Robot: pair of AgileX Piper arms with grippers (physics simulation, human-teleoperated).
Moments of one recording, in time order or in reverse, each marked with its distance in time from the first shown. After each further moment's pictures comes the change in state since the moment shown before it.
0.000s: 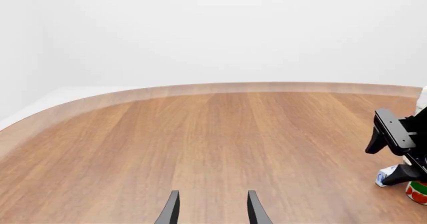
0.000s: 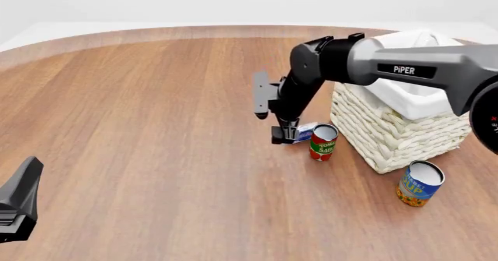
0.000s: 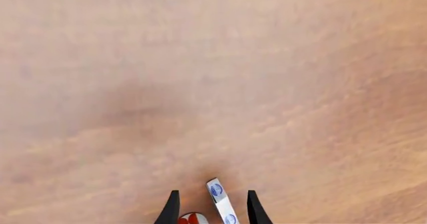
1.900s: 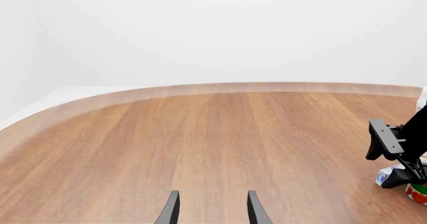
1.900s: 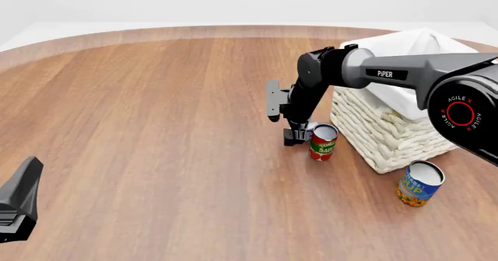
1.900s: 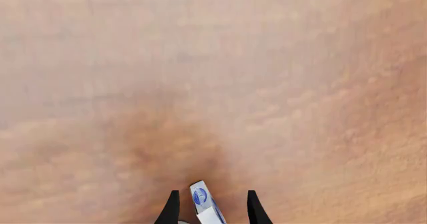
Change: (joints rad) left arm 0.000 0.000 0.000 0.000 0.000; right arm -0.095 0.147 -0.093 0.017 -0.066
